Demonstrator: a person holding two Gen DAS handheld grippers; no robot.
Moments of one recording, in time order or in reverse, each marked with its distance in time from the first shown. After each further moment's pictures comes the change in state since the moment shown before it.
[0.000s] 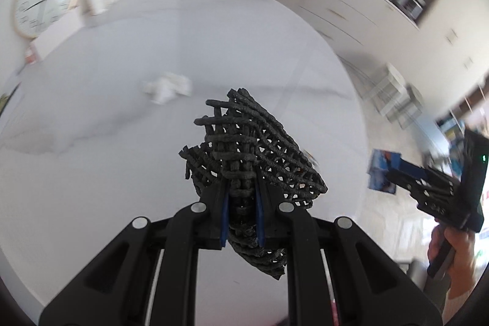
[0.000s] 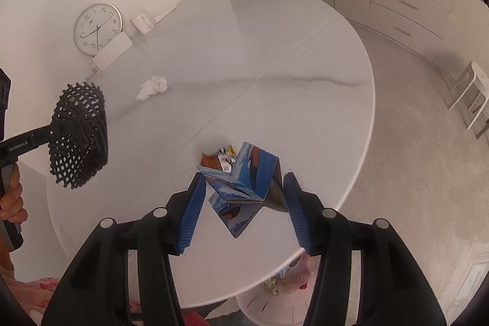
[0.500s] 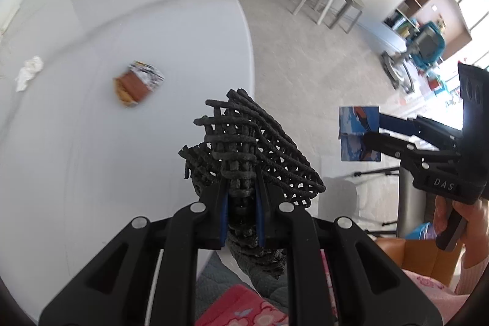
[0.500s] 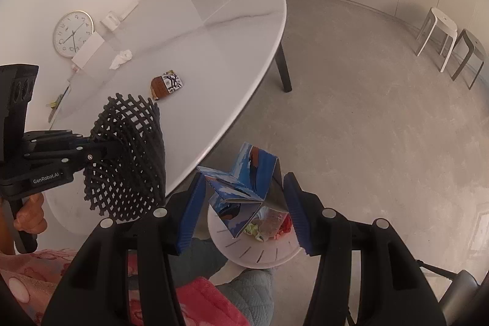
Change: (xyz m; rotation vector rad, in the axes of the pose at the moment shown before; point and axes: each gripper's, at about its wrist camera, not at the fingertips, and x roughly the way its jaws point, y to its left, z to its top) left arm 0.057 -0.174 -0.104 0.336 0.255 -0.169; right arm -0.064 -0.075 -0.130 0.156 0.048 -0.064
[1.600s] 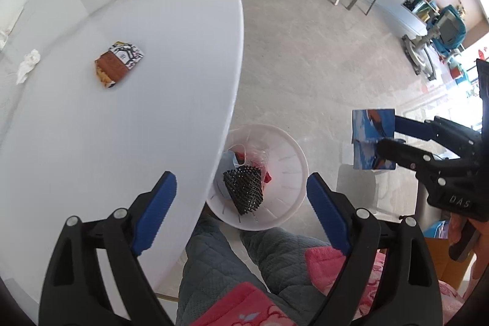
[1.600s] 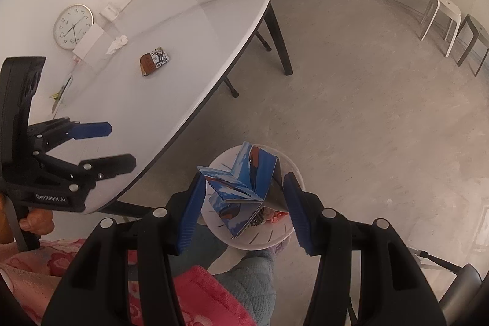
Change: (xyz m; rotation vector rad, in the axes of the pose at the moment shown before) left arm 0.027 -0.031 -0.008 -0.028 0.064 0.130; right arm 0.018 -0.027 -0.033 0.007 0.061 0.051
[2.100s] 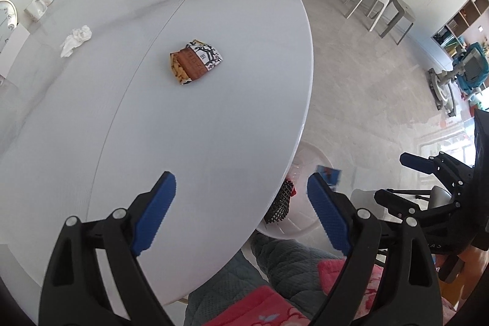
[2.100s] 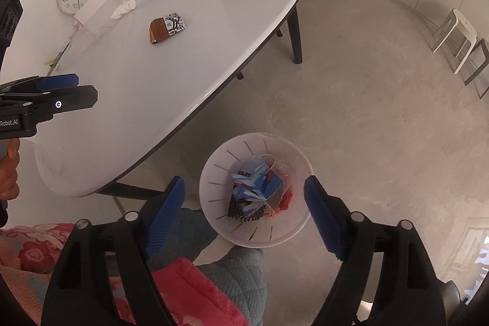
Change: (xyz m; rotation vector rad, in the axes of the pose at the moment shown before) left arm -0.024 0.061 0.003 -0.143 -0.046 0.086; right arm 0.040 0.040 0.006 -0.111 0.084 -0.043
